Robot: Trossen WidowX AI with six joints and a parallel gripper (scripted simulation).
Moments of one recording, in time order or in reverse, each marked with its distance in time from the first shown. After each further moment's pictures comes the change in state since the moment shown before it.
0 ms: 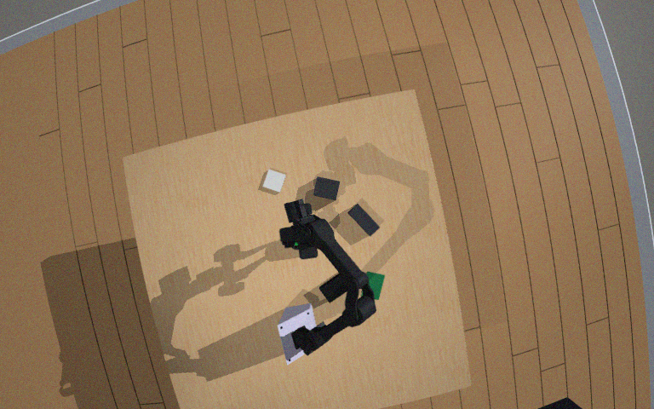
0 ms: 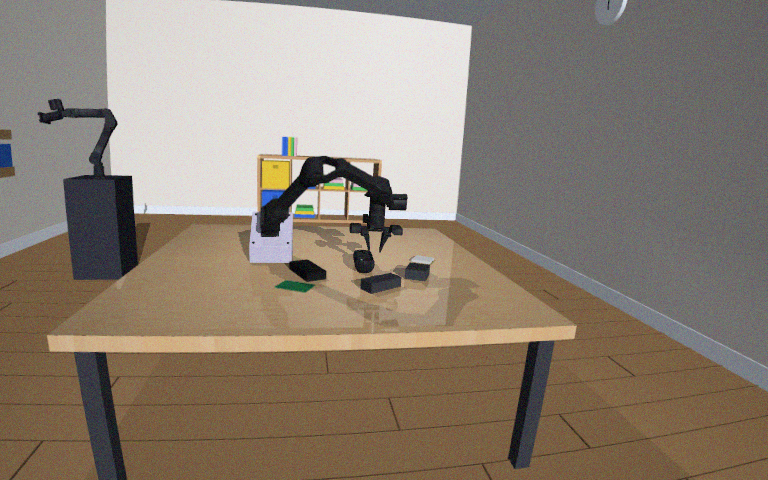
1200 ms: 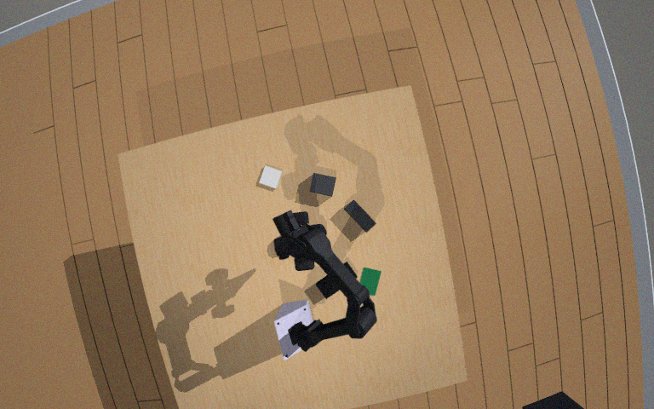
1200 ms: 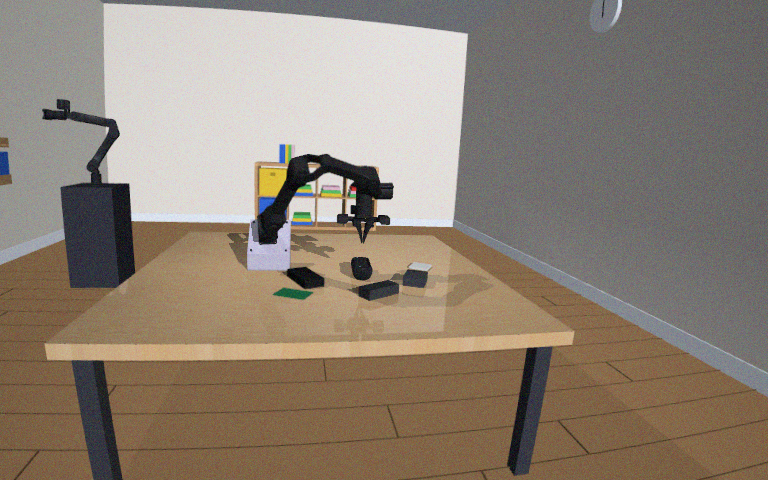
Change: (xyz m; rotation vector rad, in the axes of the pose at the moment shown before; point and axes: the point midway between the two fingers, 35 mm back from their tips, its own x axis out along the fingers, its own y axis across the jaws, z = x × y) arm -0.058 0.040 0.001 0.013 0.010 -0.018
